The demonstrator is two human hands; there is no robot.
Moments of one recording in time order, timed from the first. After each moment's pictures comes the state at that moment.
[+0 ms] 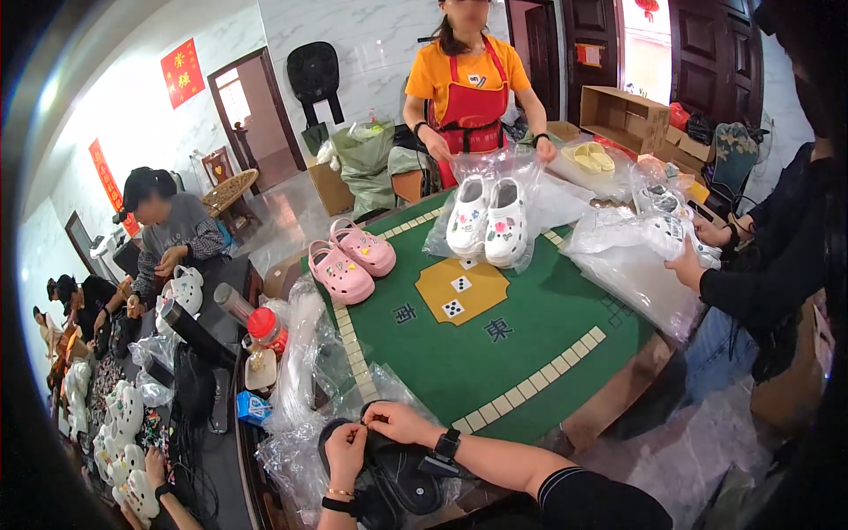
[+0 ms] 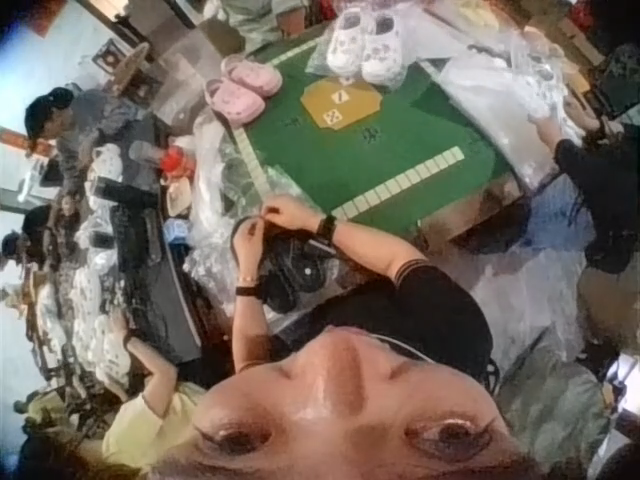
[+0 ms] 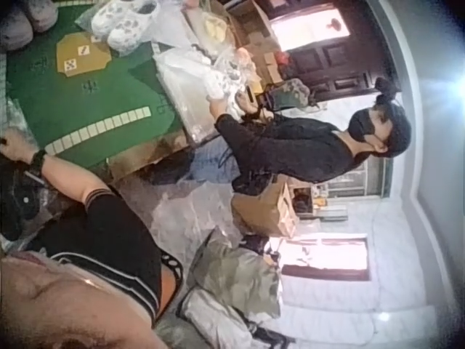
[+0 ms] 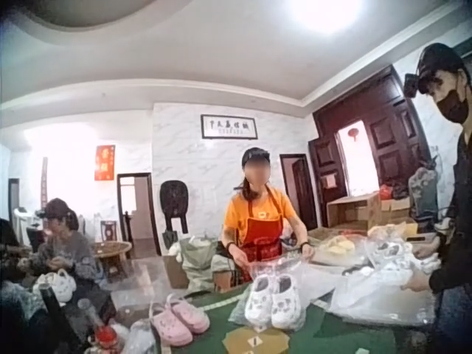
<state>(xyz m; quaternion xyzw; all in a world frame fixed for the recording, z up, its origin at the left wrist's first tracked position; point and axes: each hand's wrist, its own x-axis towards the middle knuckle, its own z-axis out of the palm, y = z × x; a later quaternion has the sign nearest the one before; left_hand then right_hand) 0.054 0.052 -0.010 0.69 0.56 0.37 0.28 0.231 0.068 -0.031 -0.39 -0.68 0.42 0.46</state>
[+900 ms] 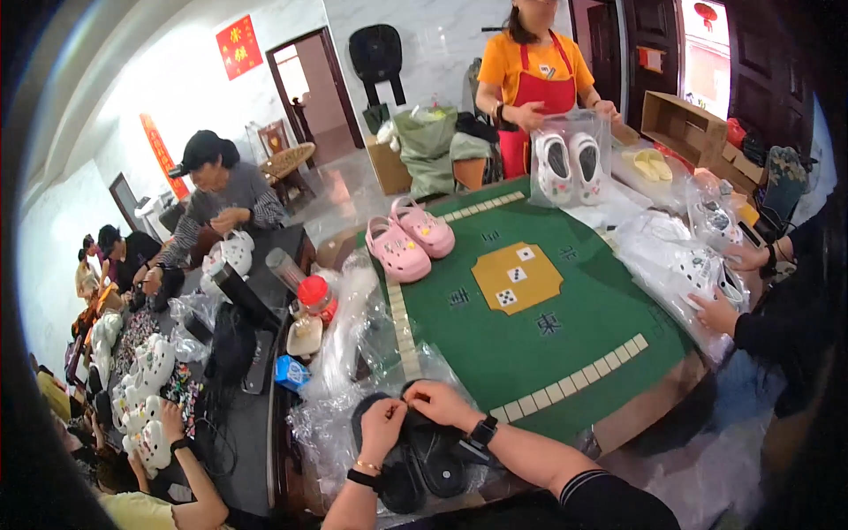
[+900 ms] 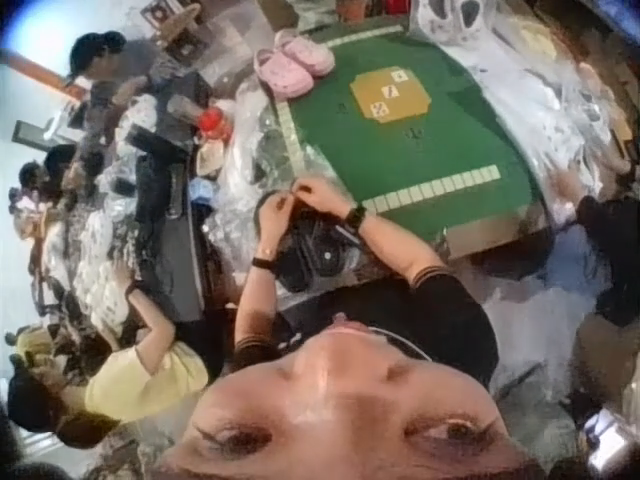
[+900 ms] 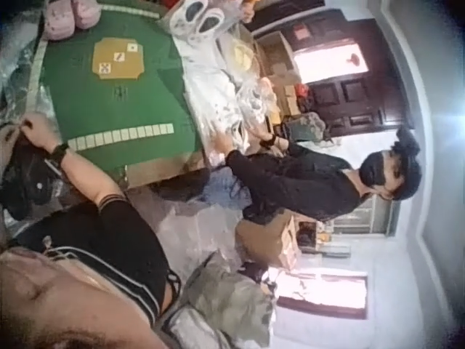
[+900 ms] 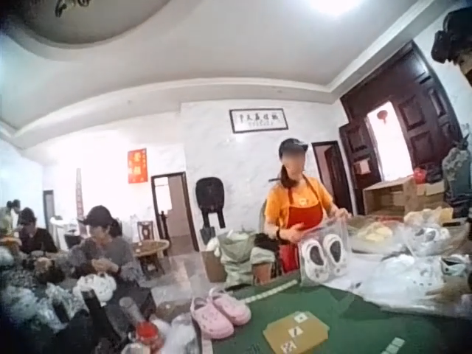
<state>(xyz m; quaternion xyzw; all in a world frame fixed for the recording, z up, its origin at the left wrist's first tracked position) 0.059 0.048 0.002 0.69 0.56 0.36 0.27 0.233 0.064 -0.028 -0.42 -0.67 0.40 0.46</state>
